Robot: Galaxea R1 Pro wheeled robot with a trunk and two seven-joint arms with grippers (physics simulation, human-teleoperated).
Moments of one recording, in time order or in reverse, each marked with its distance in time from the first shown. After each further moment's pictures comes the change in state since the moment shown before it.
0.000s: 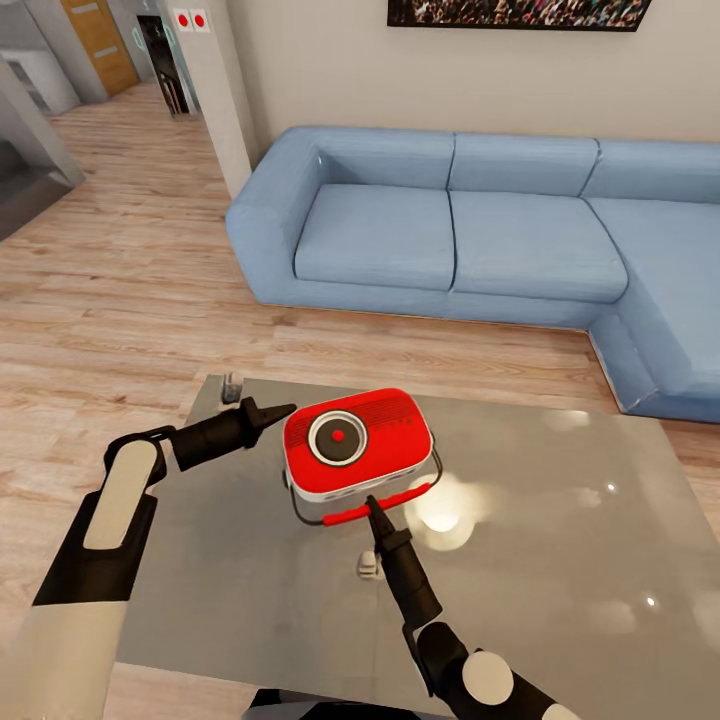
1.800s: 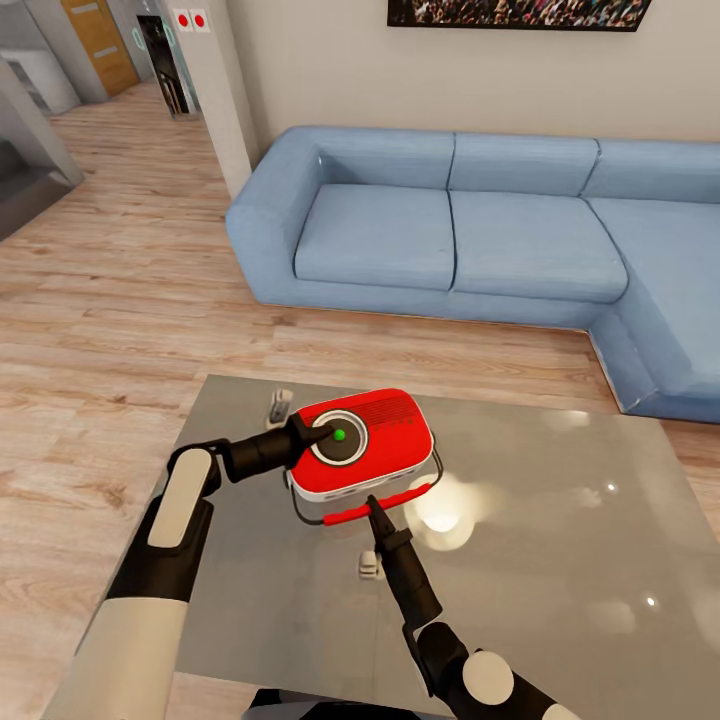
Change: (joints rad) left arm -0.003 -0.181 0.000 0.125 0.021 -0.004 0.215; right arm 0.001 0.000 0.000 -0.002 -0.008 -0.002 -0.003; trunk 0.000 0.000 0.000
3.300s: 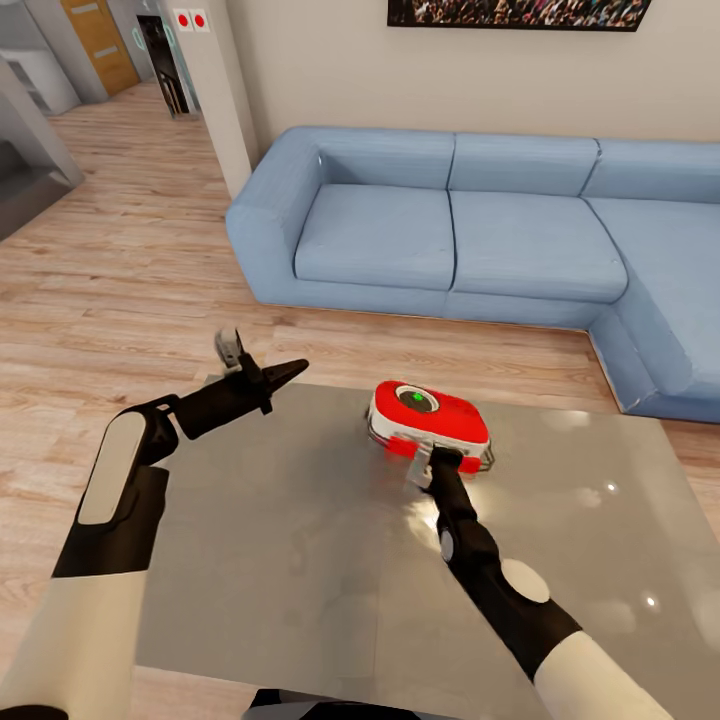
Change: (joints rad) left arm -0.083 0.123 0.001 -0.168 0.388 -0.001 0.005; right arm -0.097 -0.014 -0.423 -0.224 -0.175 0.026 0.738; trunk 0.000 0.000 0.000
